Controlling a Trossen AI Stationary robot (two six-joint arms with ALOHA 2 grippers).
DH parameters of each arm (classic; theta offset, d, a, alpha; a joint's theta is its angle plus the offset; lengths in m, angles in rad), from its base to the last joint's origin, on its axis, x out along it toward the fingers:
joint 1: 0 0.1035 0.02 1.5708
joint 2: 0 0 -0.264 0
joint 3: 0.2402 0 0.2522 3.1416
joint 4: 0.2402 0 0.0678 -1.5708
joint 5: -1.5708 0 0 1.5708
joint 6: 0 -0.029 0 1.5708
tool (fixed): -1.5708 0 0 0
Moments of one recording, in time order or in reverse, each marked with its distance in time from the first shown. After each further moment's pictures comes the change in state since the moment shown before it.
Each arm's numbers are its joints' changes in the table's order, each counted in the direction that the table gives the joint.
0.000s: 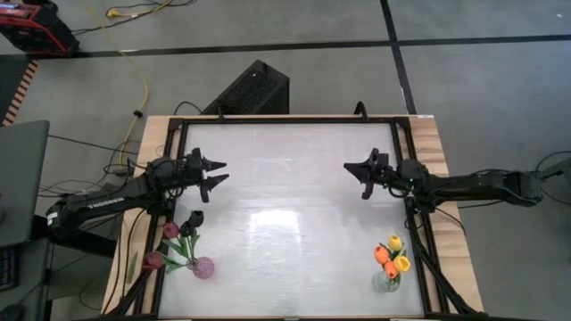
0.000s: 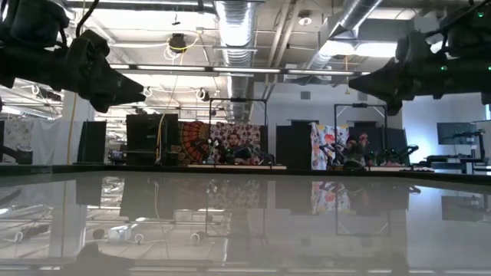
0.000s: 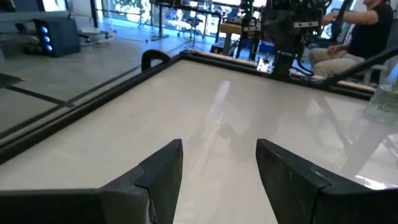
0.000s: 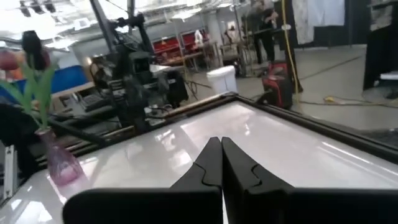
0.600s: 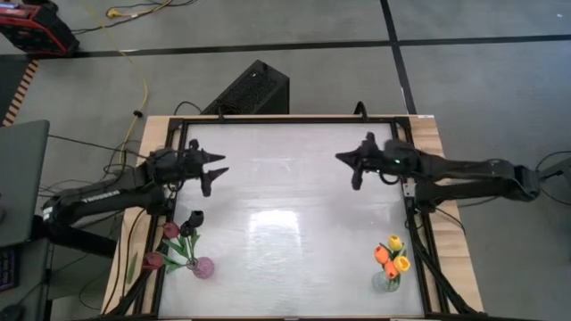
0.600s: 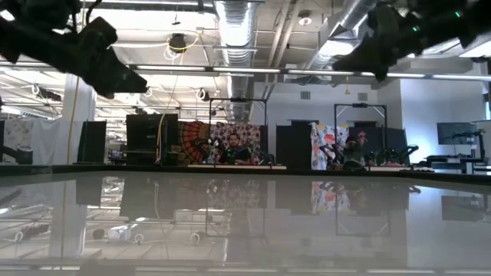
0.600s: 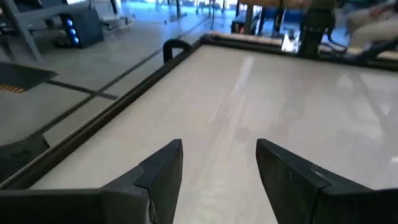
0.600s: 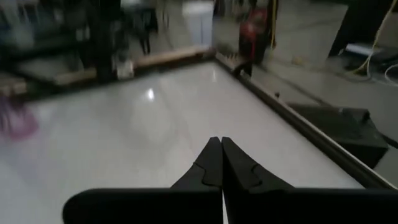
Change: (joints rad) left arm -0.003 -0.110 0.193 0.194 -0.089 -0.116; right arm 0.016 -0.052 0.484 0.735 0.076 0.145
